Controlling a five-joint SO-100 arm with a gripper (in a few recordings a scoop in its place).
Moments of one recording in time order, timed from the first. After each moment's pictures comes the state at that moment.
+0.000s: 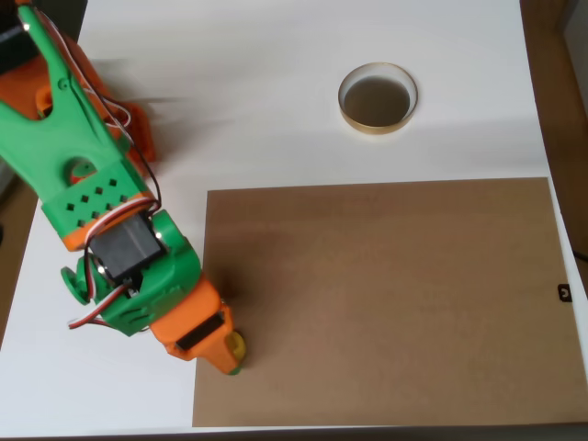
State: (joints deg) arm 10.5 90.0 109.6 65.5 -4.7
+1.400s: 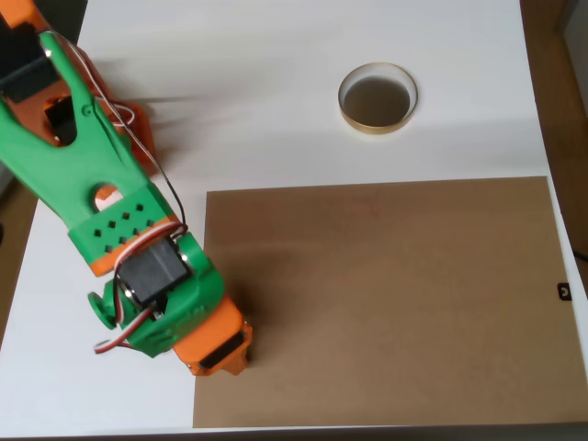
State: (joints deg) arm 9.2 82.1 100.5 65.6 -4.6
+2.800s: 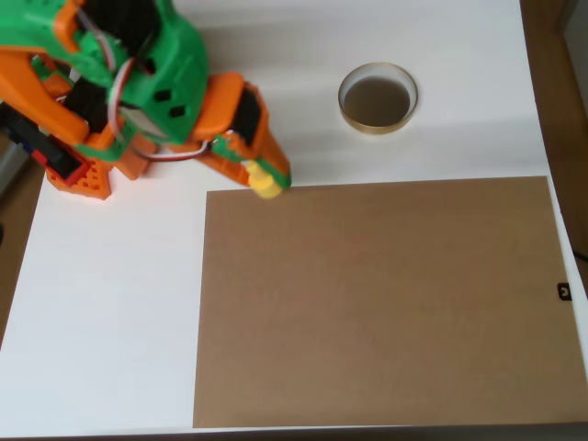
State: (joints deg) arm -24.9 128.8 121.2 76.9 -12.7
